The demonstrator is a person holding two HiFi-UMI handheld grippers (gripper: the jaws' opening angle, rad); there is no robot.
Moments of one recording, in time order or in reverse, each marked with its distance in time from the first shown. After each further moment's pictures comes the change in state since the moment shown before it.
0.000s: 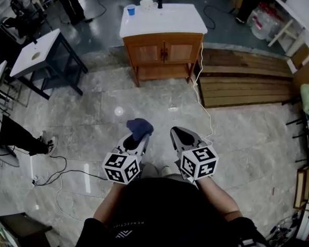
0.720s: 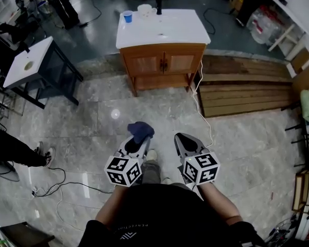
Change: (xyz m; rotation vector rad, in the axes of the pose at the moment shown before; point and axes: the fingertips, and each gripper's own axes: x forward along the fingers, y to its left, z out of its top) left arm 0.079 0.062 0.040 -0.032 -0.010 -0.022; right arm 0.073 -0.053 0.030 0.012 0.029 -0.074
